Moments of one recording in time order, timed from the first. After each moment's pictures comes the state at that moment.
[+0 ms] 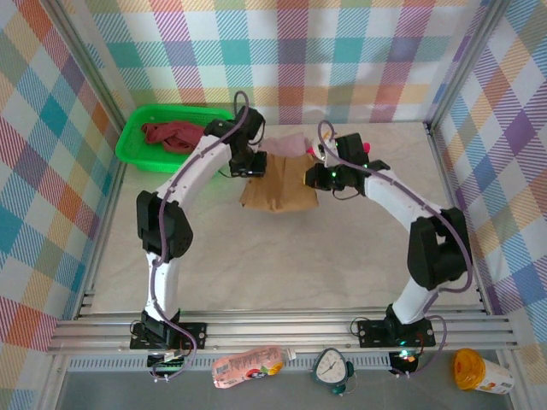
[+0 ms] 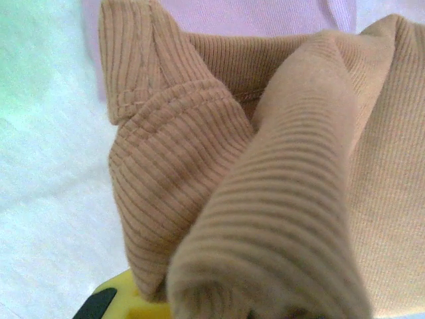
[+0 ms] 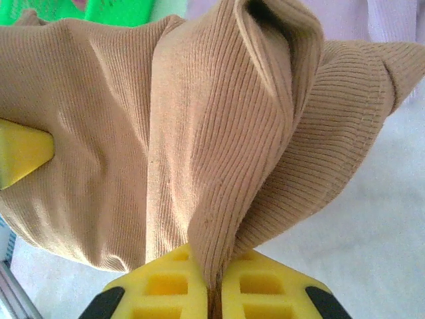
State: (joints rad) left arm -0.46 2.11 2.13 -1.21 0.07 -0.37; right arm 0.35 1.73 1.33 -0.43 -0.47 0.41
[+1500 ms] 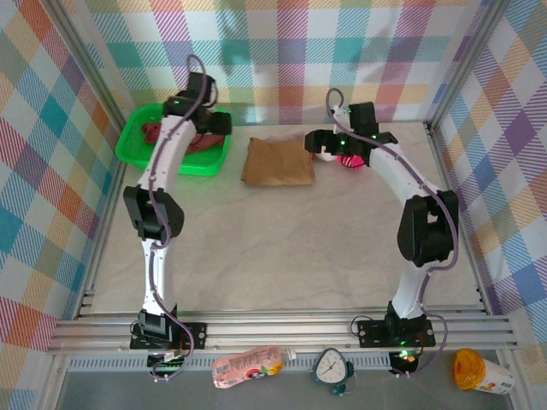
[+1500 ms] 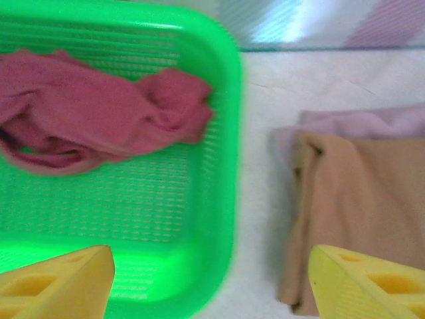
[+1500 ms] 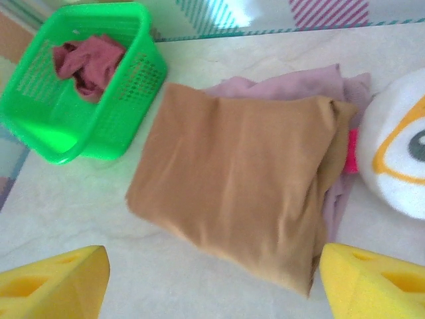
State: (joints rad) left arm -0.17 2.25 2.45 -1.09 -0.08 -0.15; right arm 0.25 1.87 1.62 -0.44 -0.49 0.23
